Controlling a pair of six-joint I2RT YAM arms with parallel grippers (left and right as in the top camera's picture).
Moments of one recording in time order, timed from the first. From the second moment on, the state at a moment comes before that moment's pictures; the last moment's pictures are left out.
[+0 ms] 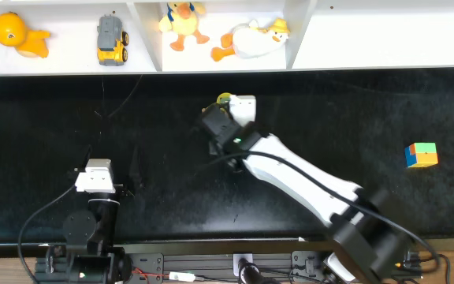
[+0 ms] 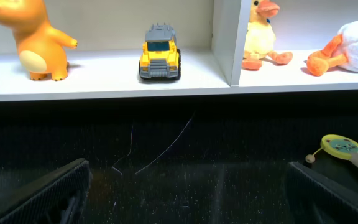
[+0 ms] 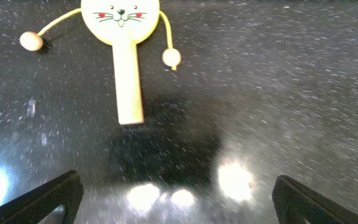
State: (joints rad) left arm -0.03 0.02 0.01 -0.08 0.01 0.00; right arm 0.81 1.75 1.19 -0.74 0.37 0.79
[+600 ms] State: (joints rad) left arm -0.03 0.02 0.01 -0.08 0.01 0.00; right arm 0.80 1.94 1.26 -0.62 0.43 0.82
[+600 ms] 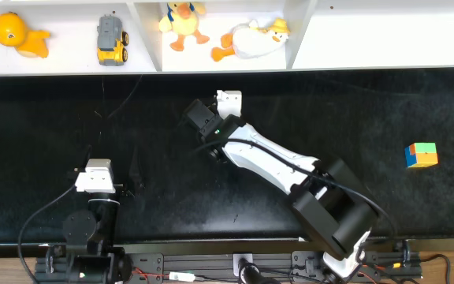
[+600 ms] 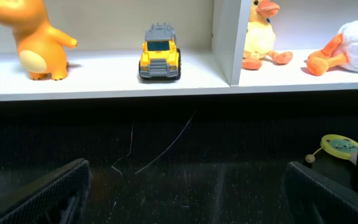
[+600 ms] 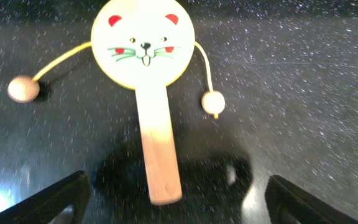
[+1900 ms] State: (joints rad) left arm -0.03 0.02 0.01 -0.08 0.01 0.00; right arm 0.39 1.07 0.78 -0.81 0.36 0.56
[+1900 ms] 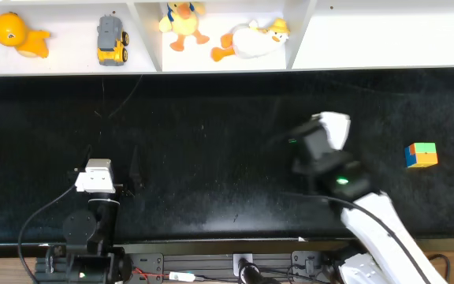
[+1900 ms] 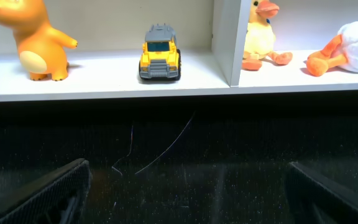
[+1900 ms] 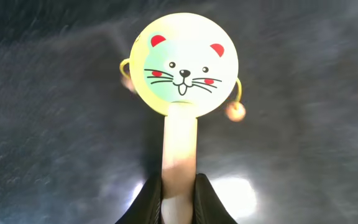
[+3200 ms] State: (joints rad) left arm -0.03 0.02 0.01 -0.08 0.01 0.00; right arm 0.10 1.85 1.47 -0.65 0.18 -0.17
